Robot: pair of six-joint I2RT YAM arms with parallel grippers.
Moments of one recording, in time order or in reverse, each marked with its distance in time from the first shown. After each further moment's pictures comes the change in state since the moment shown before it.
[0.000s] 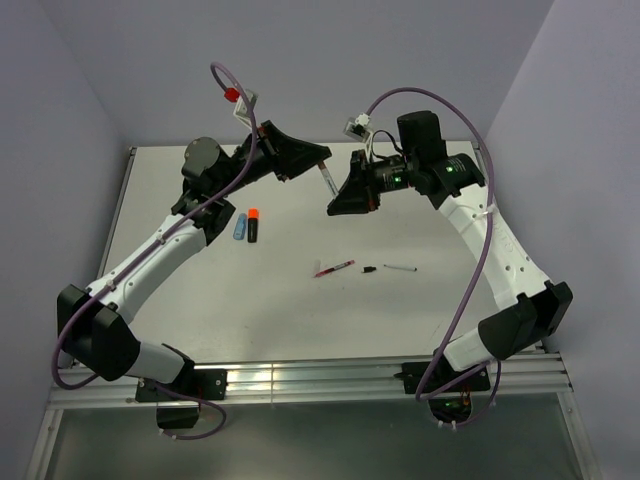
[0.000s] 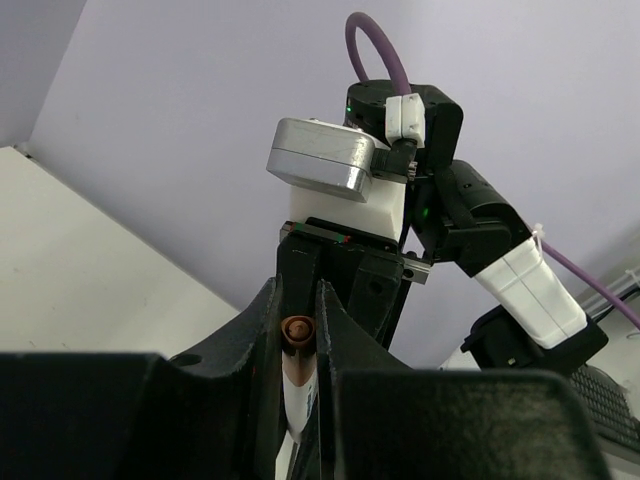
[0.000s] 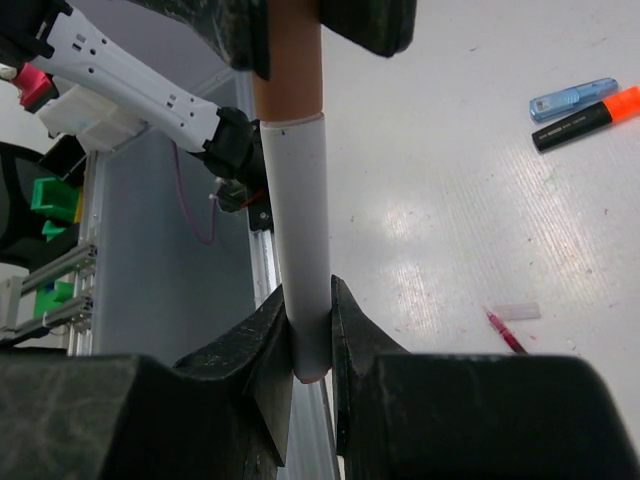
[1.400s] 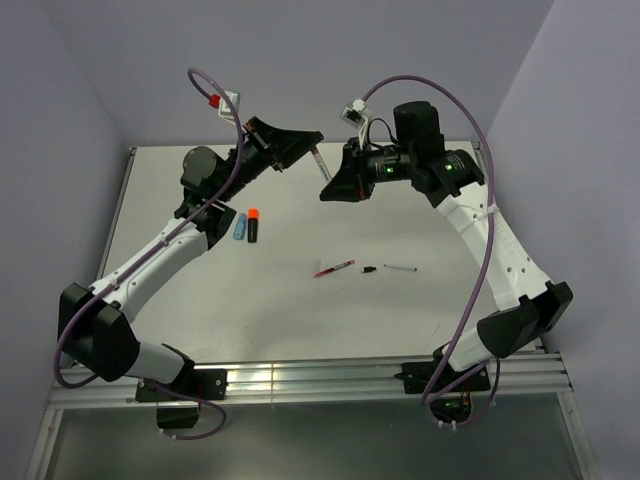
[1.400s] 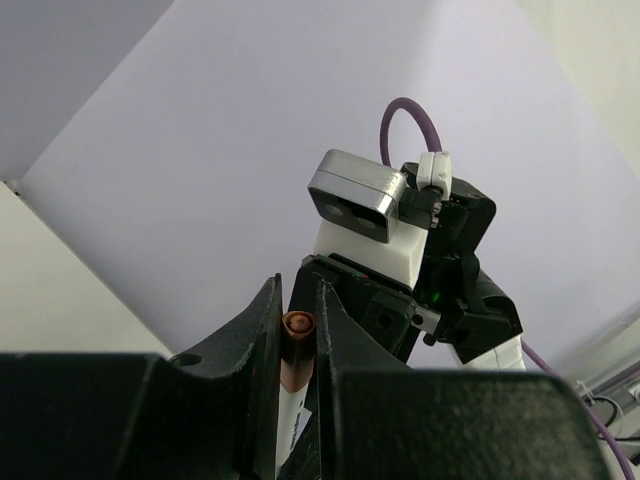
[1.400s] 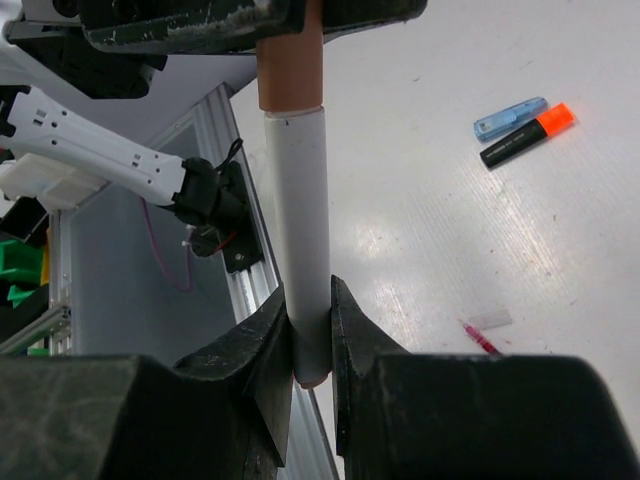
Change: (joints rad) left arm 0.001 -0.007 -0.064 0.149 -0.187 -0.195; right arm 0.048 0.014 0.081 0.046 0.180 0.129
